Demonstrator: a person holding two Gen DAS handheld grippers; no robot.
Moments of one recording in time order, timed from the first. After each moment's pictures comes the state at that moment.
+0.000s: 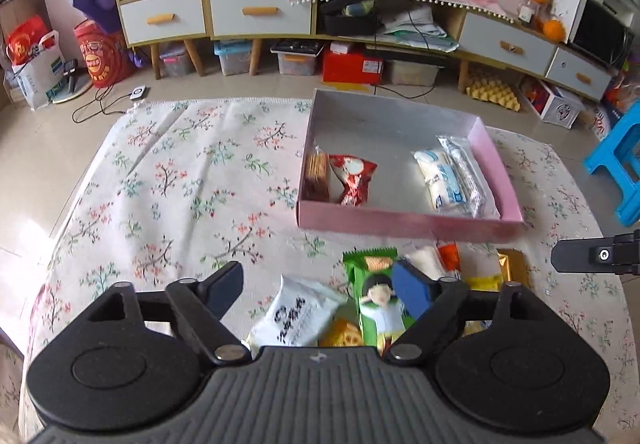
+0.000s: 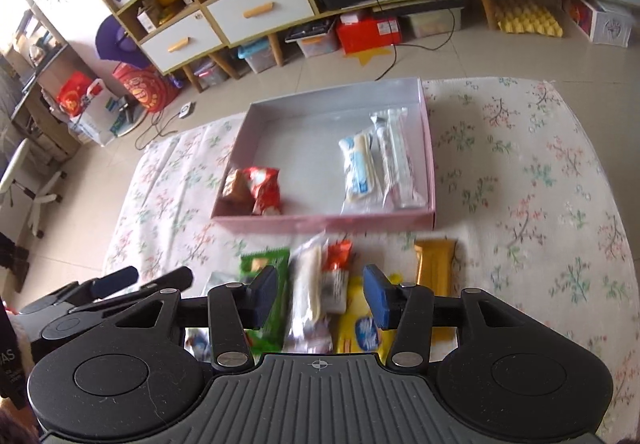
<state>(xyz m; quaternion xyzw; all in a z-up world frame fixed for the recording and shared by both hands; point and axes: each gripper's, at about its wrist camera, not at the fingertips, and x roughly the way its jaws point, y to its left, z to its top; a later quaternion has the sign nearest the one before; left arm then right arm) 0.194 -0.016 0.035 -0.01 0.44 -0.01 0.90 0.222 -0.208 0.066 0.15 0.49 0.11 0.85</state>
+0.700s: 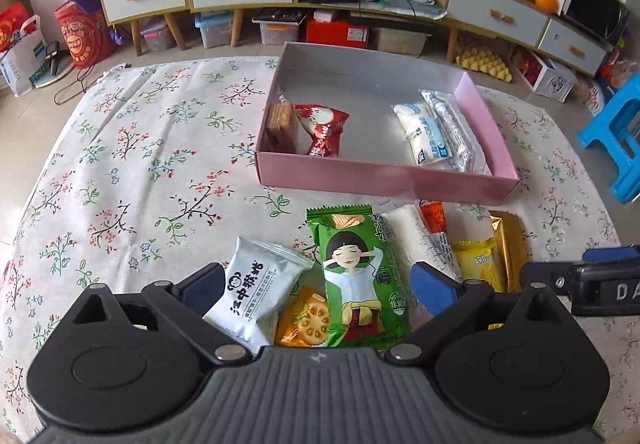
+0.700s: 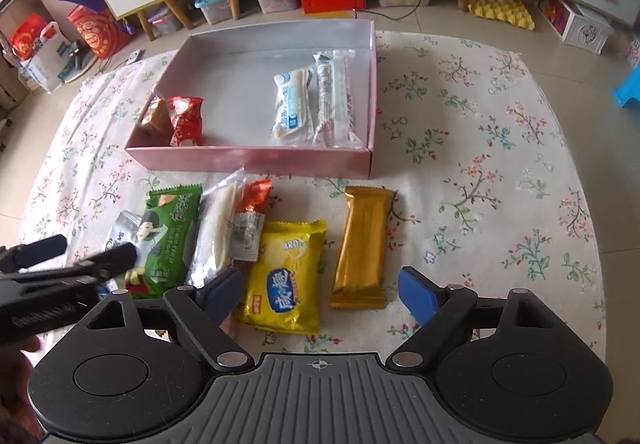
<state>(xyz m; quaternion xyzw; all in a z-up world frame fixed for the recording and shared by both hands) 0.198 -0.047 0.002 0.00 0.47 -0.03 0.88 0.220 -0.210 0.012 0.06 0.53 0.05 0.84</state>
